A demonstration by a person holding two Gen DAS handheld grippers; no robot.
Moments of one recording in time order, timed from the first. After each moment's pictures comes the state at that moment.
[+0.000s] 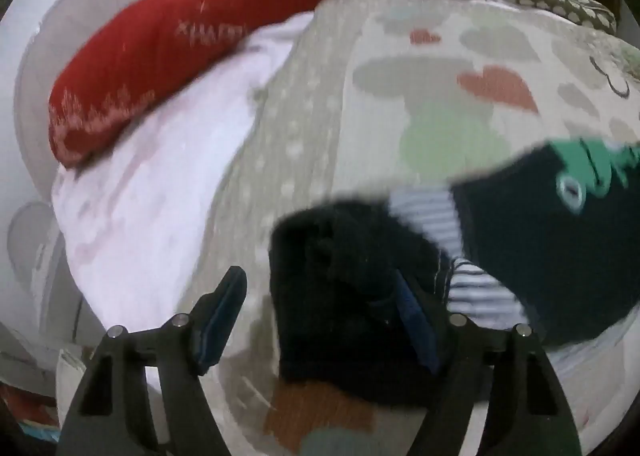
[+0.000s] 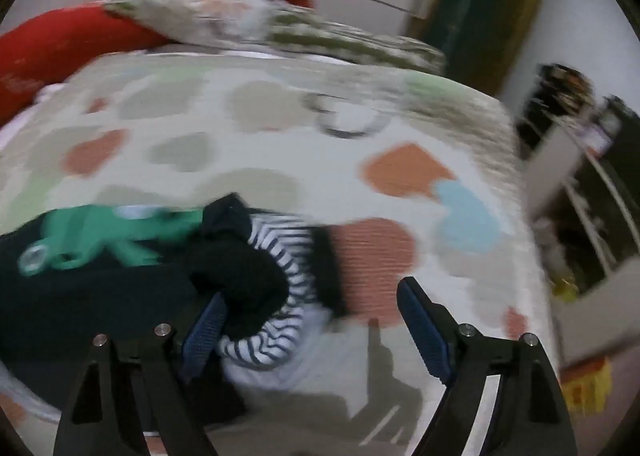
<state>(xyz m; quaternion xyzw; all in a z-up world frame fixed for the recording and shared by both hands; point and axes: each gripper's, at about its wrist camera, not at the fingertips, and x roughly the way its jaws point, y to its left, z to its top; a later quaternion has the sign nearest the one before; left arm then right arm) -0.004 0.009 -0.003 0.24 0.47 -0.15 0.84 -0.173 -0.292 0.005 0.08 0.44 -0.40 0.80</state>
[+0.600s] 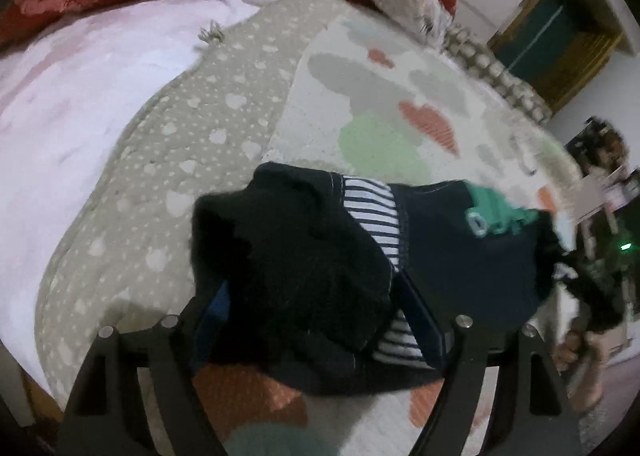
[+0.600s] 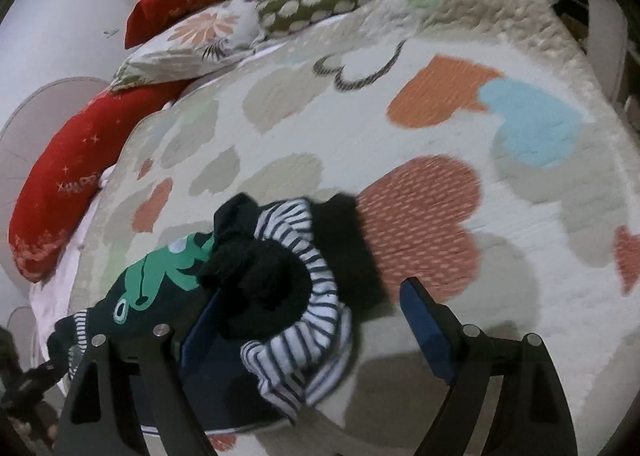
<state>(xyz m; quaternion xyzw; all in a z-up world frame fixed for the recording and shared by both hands) 0.015 0.034 -0.021 0.01 0.51 -0.31 0.80 -0.191 -0.333 -0.018 0.32 0.38 -0.26 0.83</state>
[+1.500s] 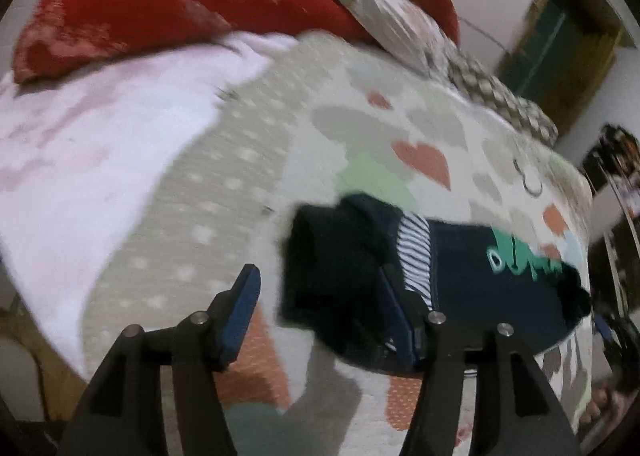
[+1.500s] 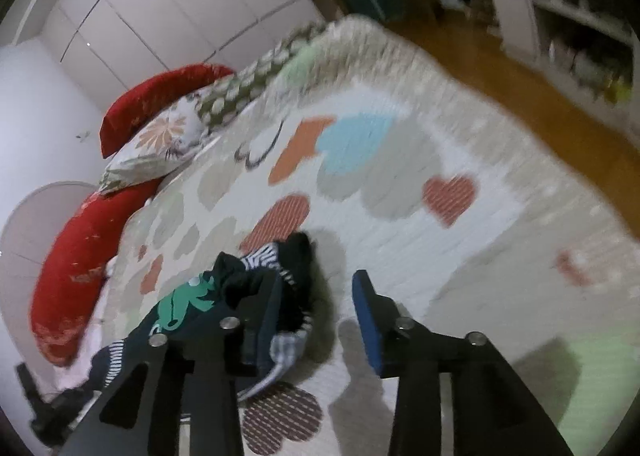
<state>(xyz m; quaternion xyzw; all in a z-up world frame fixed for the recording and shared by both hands) -0.015 0.049 0.029 0.00 0.45 -0.27 0.85 -0.353 -0.330 0.026 0.38 0.23 -0.36 0.82</state>
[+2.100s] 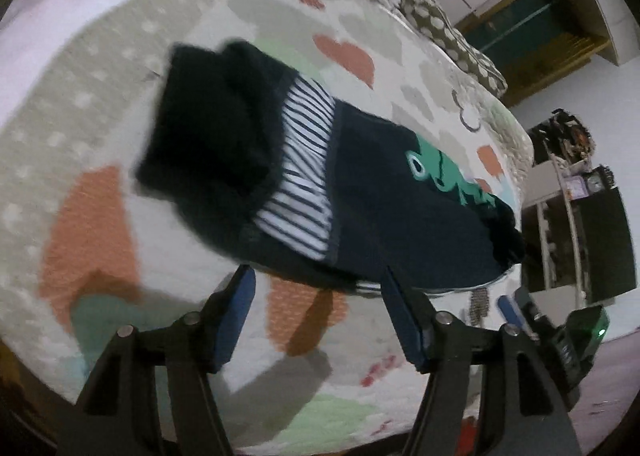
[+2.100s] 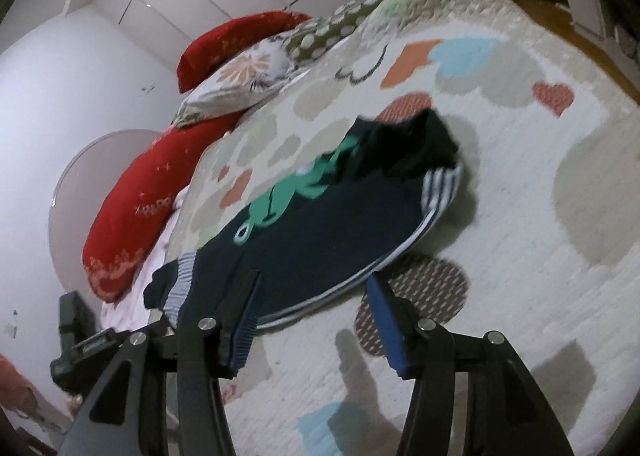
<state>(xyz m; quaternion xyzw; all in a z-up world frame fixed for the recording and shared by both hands) -0.060 0.001 -0.017 -0.05 0.59 -0.36 0.72 -0.318 -0.246 -0.002 0.42 0.26 -0.20 0.85</state>
